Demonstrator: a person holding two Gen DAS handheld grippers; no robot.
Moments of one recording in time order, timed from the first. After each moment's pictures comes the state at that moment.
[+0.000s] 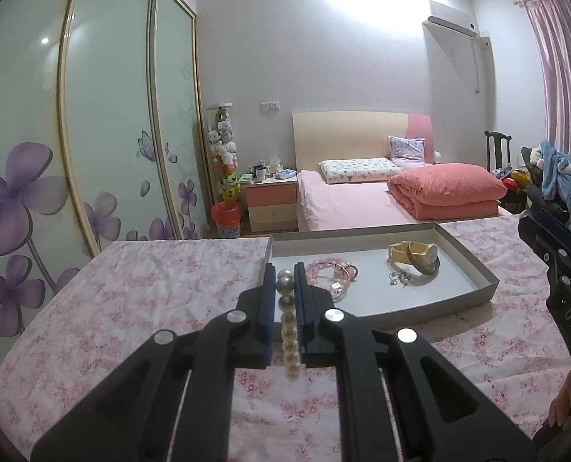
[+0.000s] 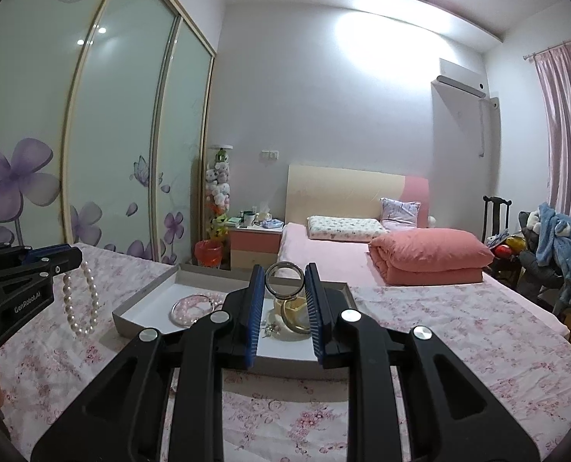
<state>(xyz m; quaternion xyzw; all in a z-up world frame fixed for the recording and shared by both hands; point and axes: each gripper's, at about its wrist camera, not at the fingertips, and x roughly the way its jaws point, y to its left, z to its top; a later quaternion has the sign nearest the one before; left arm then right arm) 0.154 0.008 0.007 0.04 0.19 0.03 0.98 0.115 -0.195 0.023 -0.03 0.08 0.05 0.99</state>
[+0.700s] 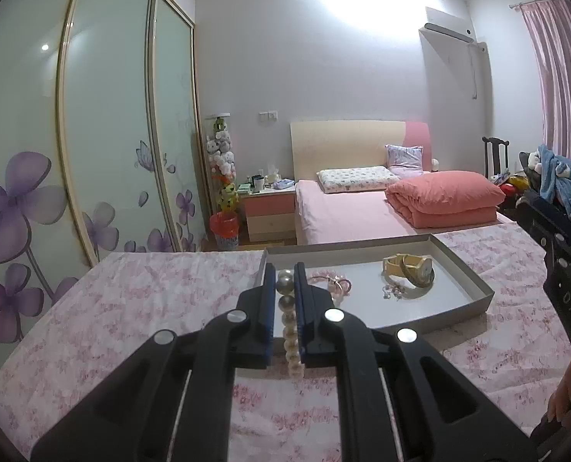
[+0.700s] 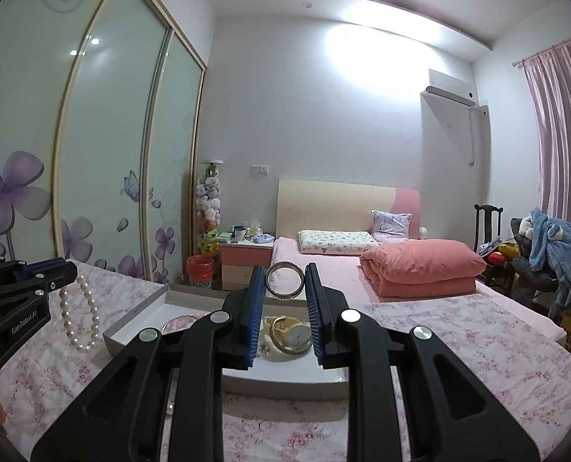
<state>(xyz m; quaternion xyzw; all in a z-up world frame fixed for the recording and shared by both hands) 0.157 -0.001 0.015 0.04 0.17 0.03 0.98 0.122 -0.195 0.030 -0.02 0.05 0.03 1.00</state>
